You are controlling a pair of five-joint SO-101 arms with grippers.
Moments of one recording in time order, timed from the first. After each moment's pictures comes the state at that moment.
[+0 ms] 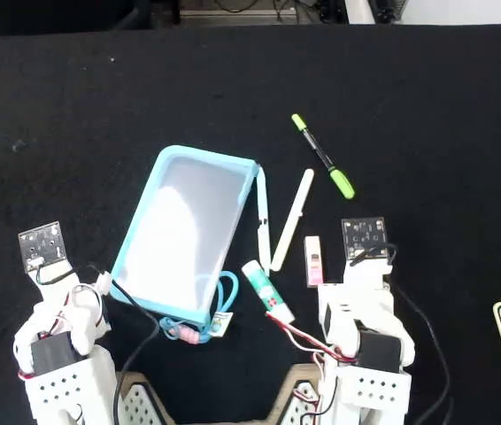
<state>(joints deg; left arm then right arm) -25.3 -102.1 96.2 71.5 -1.5 9.9 -103.1 96.8 73.1 8.9</state>
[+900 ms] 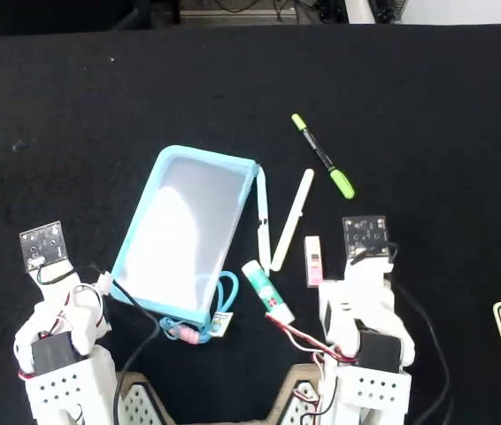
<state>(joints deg) -24.9 -102.1 96.2 71.5 -1.5 9.9 -103.1 96.8 69.2 8.9</state>
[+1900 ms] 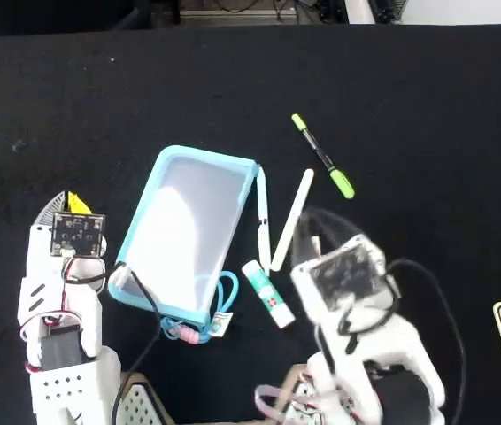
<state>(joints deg) -16.4 -102.0 96.2 27.6 -21.1 -15.5 -103.1 65.2 65.2 19.8</state>
